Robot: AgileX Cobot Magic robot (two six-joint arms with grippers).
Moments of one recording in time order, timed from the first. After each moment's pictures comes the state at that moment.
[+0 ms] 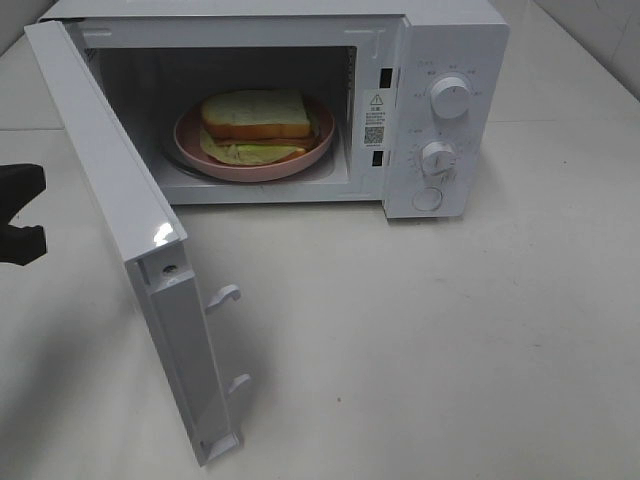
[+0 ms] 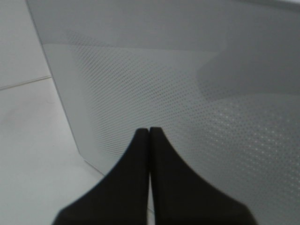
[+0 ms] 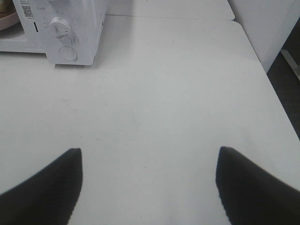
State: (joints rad) left arm -0.16 1.36 -0.28 0.38 -0.75 -0.21; right arm 0.07 0.00 -0.50 -0.12 1.00 0.05
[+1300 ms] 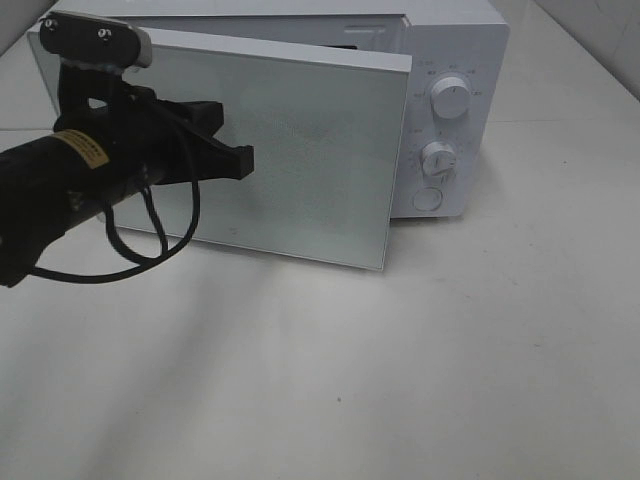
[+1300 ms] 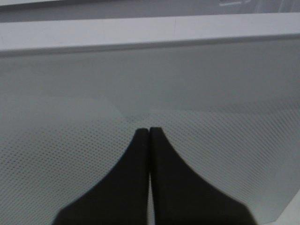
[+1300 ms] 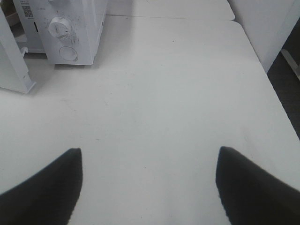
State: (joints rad) left arm -0.63 1.71 -0.69 -0.20 -0.74 0.08; right arm 0.07 0.00 -0.50 -0.12 1.00 0.05
